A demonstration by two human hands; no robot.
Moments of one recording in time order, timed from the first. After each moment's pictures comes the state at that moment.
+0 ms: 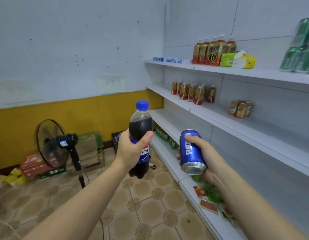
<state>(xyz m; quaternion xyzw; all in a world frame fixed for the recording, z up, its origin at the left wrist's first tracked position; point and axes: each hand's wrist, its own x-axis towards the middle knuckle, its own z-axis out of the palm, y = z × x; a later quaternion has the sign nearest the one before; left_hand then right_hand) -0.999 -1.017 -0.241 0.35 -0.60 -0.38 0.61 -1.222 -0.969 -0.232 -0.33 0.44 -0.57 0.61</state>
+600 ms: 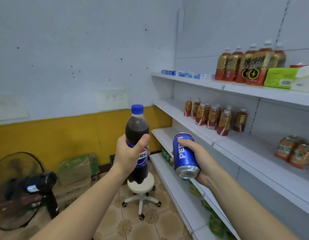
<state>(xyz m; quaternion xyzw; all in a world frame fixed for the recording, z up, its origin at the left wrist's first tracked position) -0.990 -1.414 -0.226 0.34 -0.59 -0.36 0.63 -1.208 -1.380 -0.208 -0.36 0.41 -0.55 0.63</state>
